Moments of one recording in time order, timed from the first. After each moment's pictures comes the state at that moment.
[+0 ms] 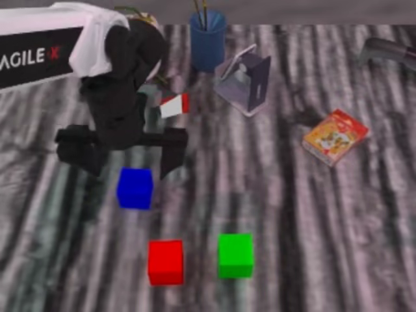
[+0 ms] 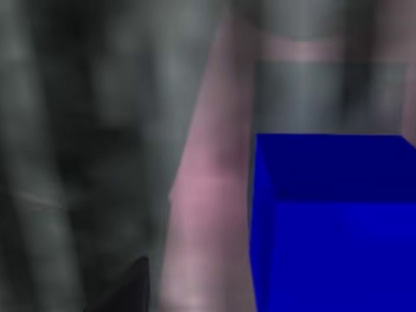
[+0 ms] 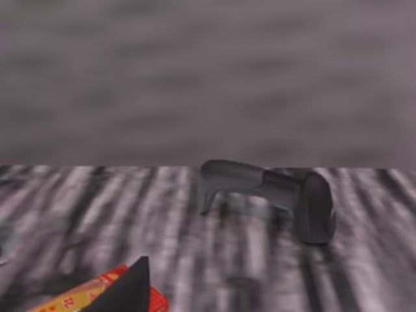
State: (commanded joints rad) left arm -0.43 2.05 1.49 -1.01 0.00 -0.34; right arm 0.01 0.00 0.00 0.00 0.00 0.00
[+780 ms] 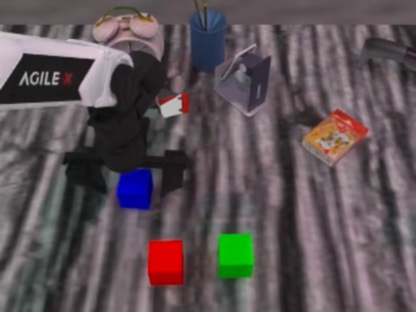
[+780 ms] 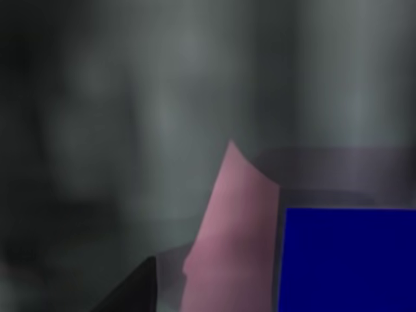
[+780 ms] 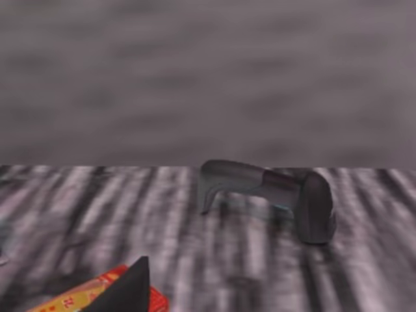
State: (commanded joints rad) left arm -0.43 2.13 1.36 -0.81 0.00 -0.34; right arm 0.01 0.00 0.00 0.00 0.00 0.00
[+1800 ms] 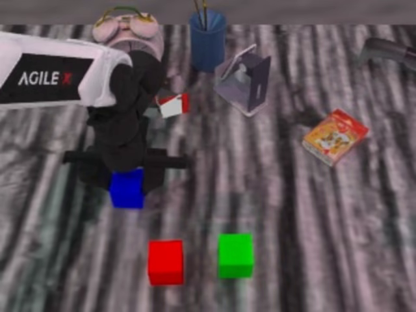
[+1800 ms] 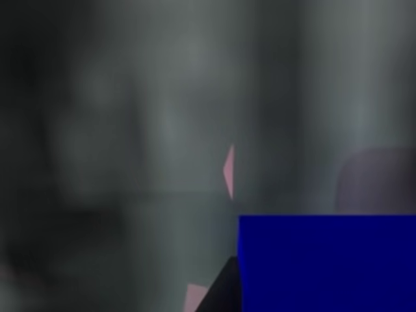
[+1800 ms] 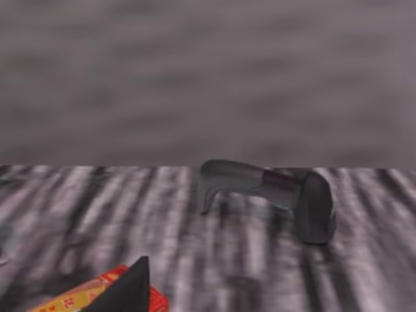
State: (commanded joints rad) left arm -0.43 2.13 1.36 -0.81 0.00 -0.34; right arm 0.01 0.00 0.00 0.00 0.00 0.00
